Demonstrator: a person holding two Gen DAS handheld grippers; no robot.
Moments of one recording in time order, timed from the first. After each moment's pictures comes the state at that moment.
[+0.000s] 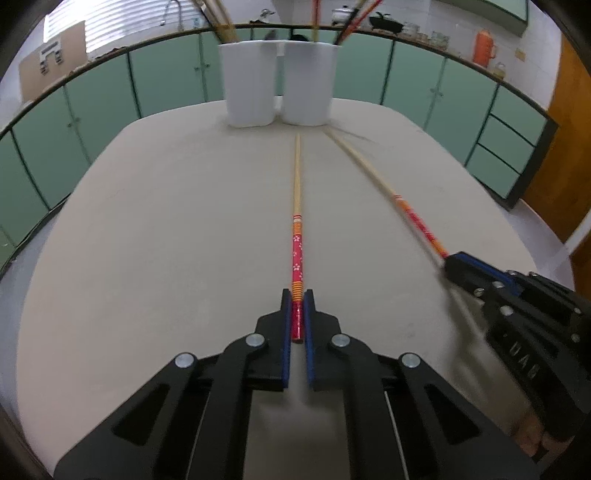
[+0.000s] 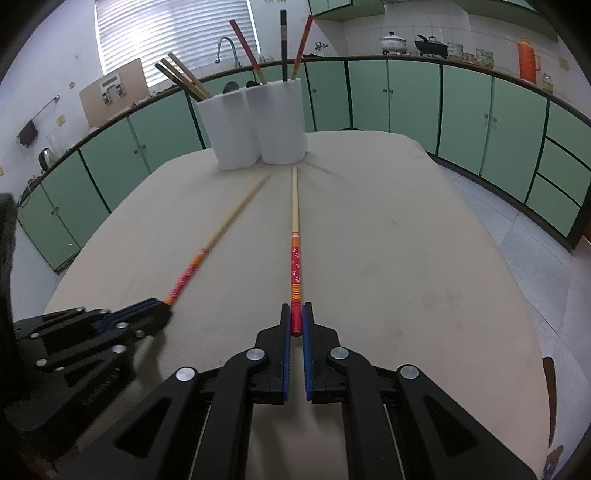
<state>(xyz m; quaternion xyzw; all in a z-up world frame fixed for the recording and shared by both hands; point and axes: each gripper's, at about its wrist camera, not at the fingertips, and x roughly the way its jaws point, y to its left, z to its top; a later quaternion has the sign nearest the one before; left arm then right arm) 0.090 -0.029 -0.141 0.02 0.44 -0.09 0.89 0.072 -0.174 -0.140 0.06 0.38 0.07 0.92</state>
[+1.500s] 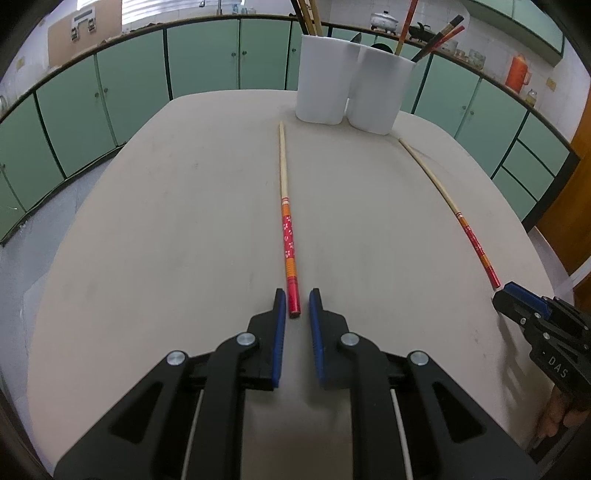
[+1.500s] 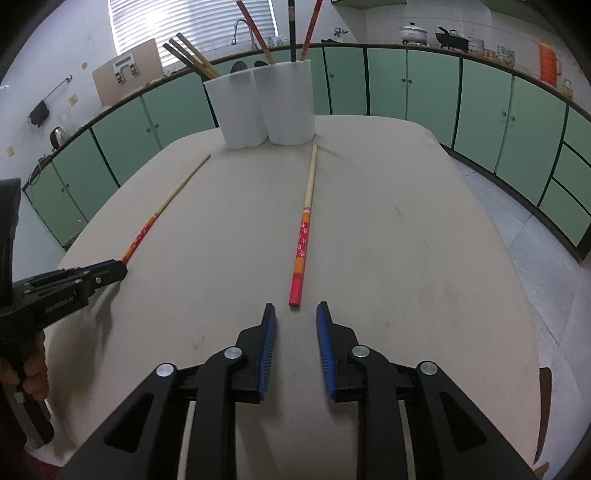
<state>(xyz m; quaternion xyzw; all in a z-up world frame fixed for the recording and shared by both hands) 0.111 0.022 -0.143 -0.03 0.45 -0.05 0.89 0.075 -0.183 -0.147 0.04 0.41 0.11 0.91</state>
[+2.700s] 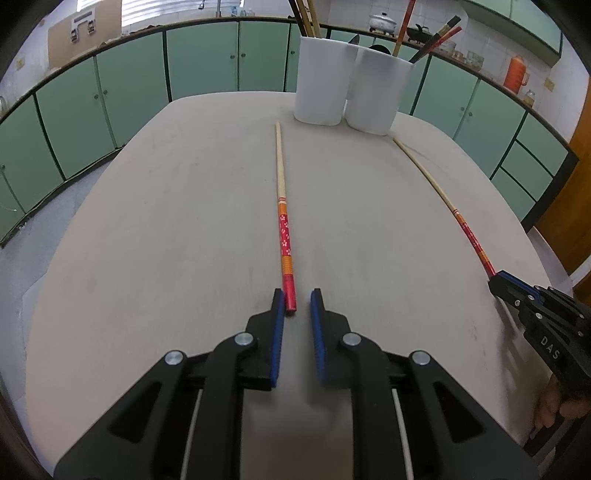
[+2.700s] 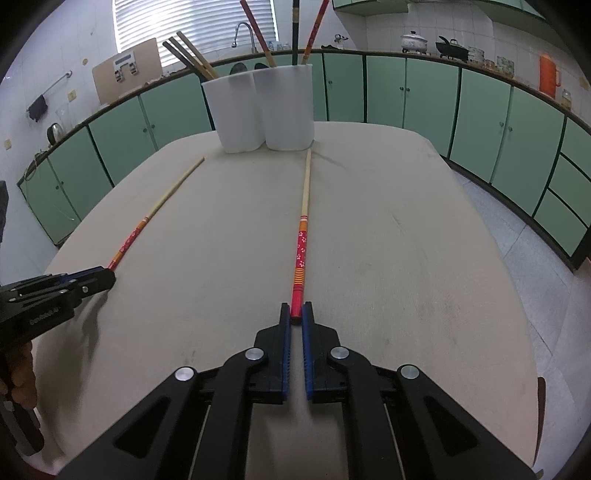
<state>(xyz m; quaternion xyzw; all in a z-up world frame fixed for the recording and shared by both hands) 0.109 0.023 -0.143 -0.02 0.44 -0.05 0.90 0.084 -0.180 -0.151 0.03 0.39 0.10 0.91</state>
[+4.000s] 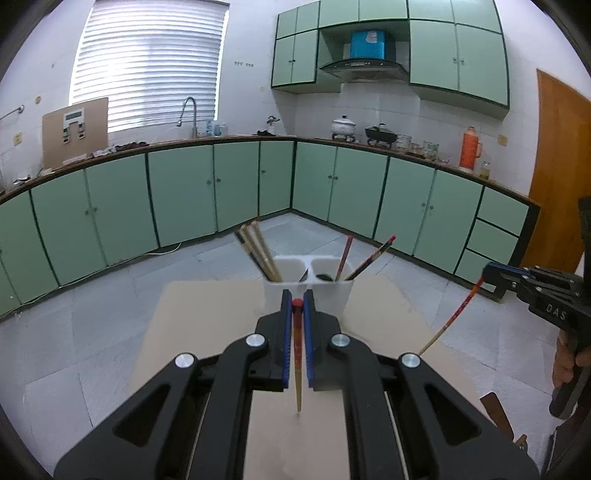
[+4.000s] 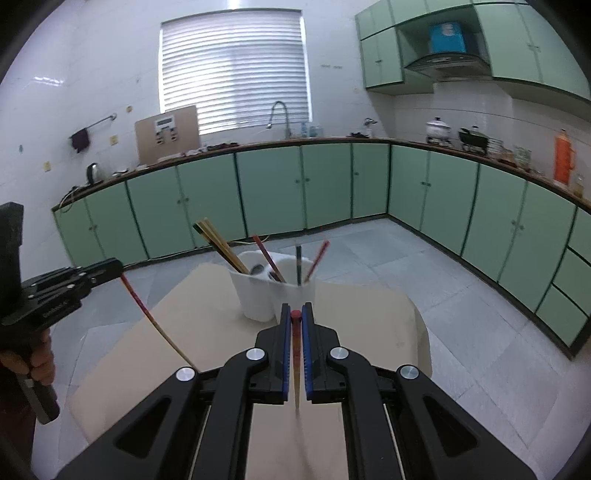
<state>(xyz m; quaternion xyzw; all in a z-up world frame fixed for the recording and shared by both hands) 0.121 0.010 0.064 -0.01 0.24 -0.11 0.97 0.131 -0.221 0.068 0.00 0.26 0.17 0.95</state>
